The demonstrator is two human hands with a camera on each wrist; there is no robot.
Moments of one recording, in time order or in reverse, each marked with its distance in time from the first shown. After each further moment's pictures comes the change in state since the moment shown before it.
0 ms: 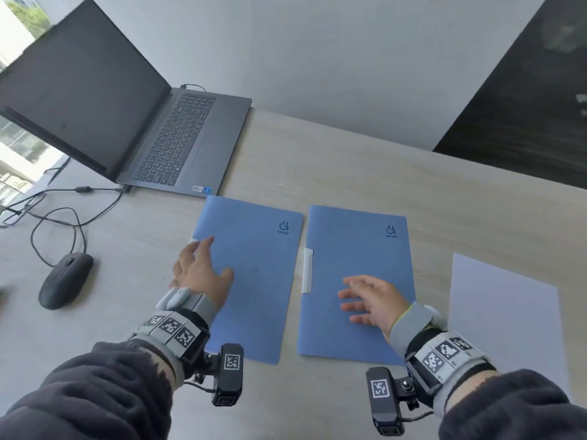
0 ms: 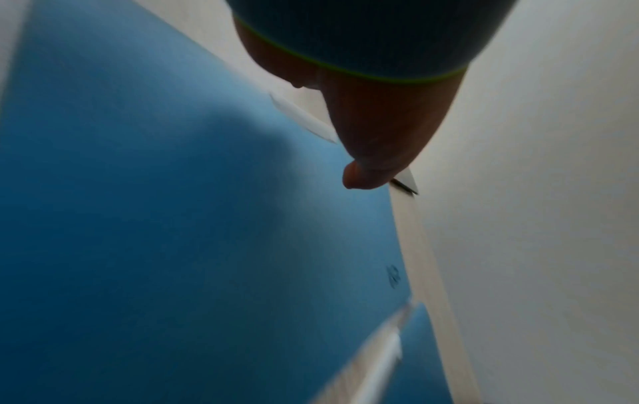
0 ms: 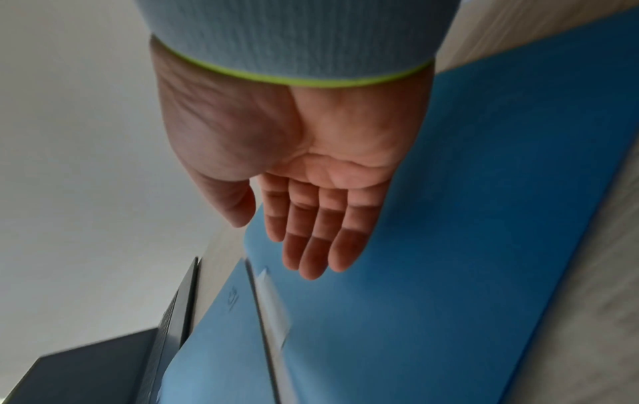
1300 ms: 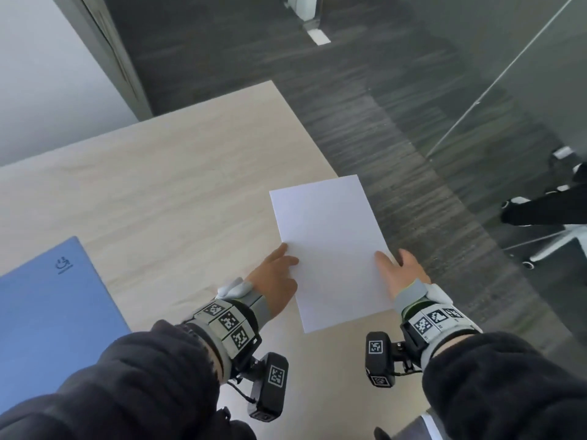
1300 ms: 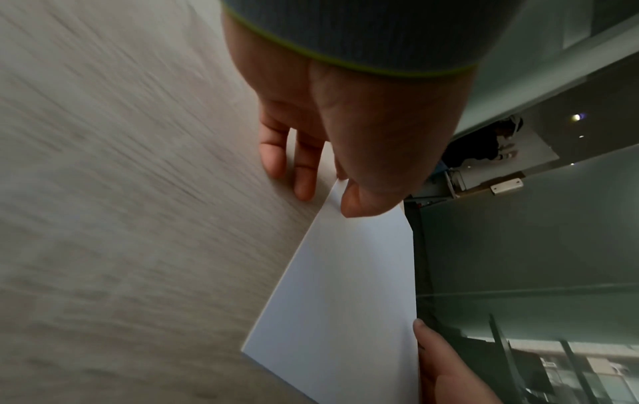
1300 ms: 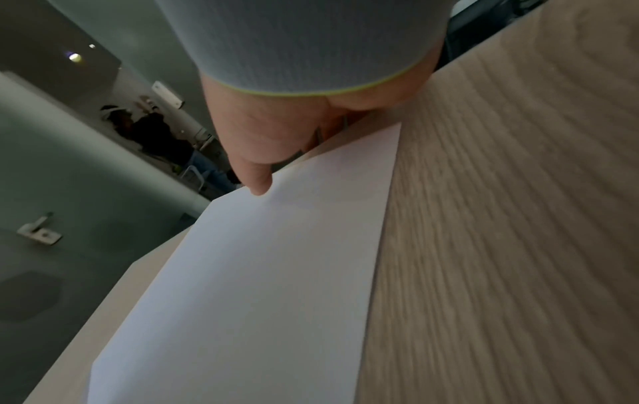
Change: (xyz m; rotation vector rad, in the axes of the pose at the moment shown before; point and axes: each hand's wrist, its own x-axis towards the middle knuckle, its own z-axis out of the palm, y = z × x) left_hand -0.334 0.352 0.315 0.255 -0.908 0.865; right_hand -0.175 0.253 -0.440 -0.011 0.988 0.512
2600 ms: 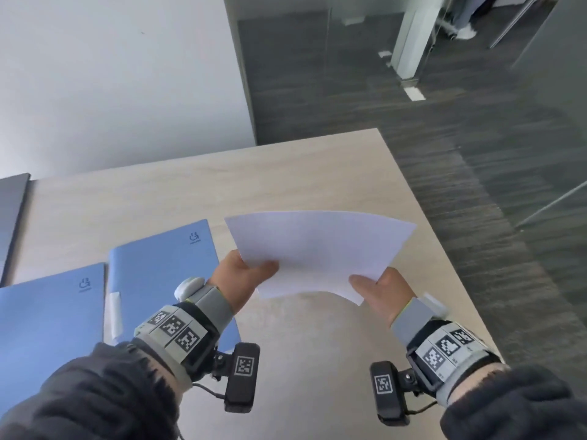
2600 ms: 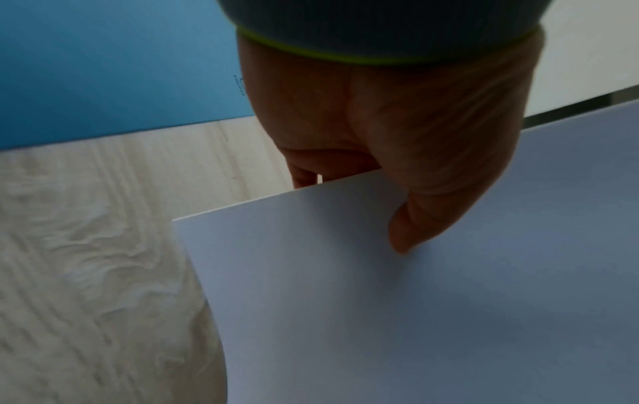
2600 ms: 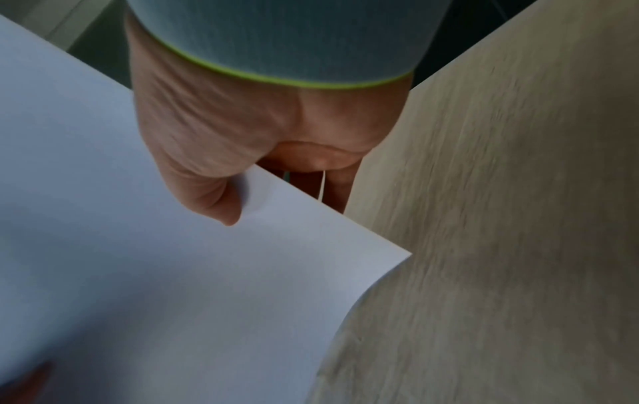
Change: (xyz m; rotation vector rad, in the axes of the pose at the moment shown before) left_hand -0.124 -0.073 -0.136 -0.627 0.458 0.028; right_hand -0.145 -0.117 0.055 0.224 -0.507 -0.674
